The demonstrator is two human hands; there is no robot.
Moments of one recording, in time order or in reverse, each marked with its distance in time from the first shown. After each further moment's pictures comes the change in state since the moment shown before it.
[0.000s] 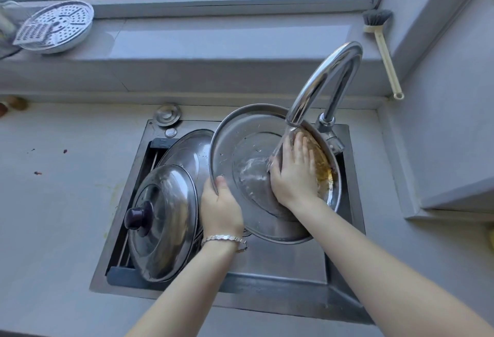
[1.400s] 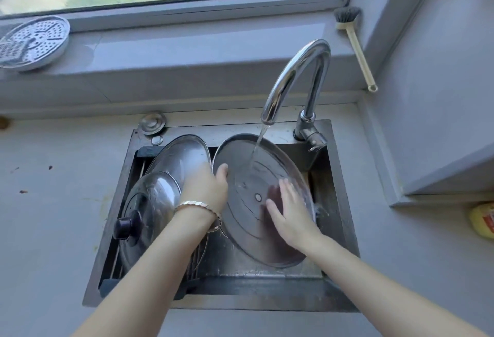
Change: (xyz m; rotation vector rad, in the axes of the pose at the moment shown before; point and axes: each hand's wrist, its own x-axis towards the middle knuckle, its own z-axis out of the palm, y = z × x) left_hand 0.025 0.032 -0.001 0.740 -0.348 0.147; right_hand -0.065 0.043 0.014 0.277 -0.262 0.081
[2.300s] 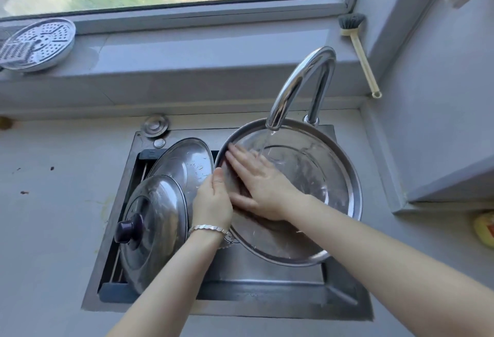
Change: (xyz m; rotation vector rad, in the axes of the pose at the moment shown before) left_hand -0.005 -0.015 0.027 -0.547 0.212 0.013; right_hand 0.040 -0.071 -0.030 -0.410 0.002 -0.744
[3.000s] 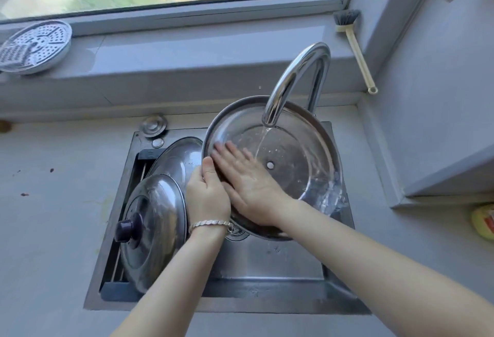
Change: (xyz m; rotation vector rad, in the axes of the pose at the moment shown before) left_hand -0.005 0.013 0.002 -0.124 0.177 0.062; right_hand 0.001 -0.025 -0.002 0.118 0.049 0.025
